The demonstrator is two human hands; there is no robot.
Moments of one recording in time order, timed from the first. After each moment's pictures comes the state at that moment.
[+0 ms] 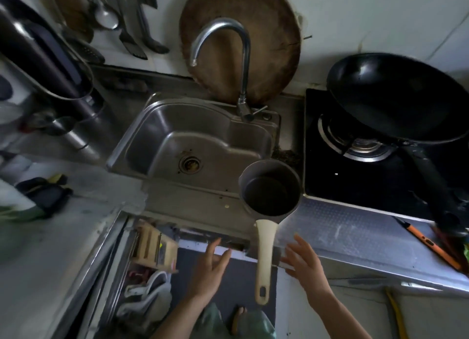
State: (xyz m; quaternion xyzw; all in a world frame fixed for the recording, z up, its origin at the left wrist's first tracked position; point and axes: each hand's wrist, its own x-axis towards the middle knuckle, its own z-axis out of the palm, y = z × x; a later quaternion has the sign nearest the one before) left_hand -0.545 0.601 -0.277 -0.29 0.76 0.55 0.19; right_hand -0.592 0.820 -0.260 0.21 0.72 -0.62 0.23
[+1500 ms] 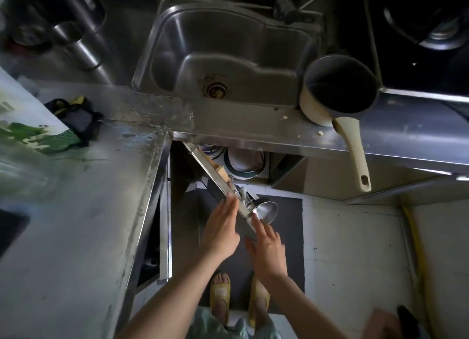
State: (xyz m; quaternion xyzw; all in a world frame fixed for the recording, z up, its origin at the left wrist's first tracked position) left_hand -0.429 0.469 -0.355 -0.02 0.93 0.29 0.21; right_hand -0.397 0.593 -0.356 0.05 0.93 -0.27 0.24
